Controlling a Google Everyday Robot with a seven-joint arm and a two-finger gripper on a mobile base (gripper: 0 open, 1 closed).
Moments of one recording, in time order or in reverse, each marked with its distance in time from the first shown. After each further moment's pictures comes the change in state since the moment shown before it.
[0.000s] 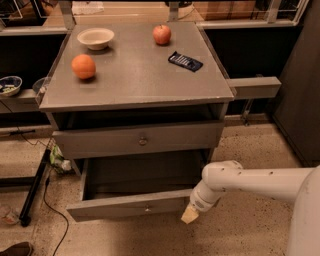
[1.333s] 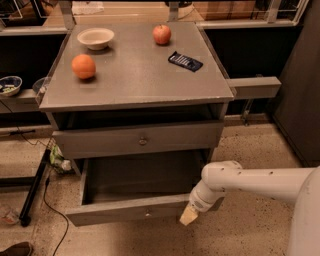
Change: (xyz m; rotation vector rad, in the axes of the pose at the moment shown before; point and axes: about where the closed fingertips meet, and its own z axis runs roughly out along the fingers) arm 0.000 0.000 0.000 0.000 0.000 0.000
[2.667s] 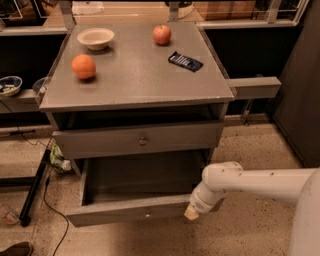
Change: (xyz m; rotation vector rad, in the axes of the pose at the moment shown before) arm 0.008 0.004 0.000 0.003 0.008 0.011
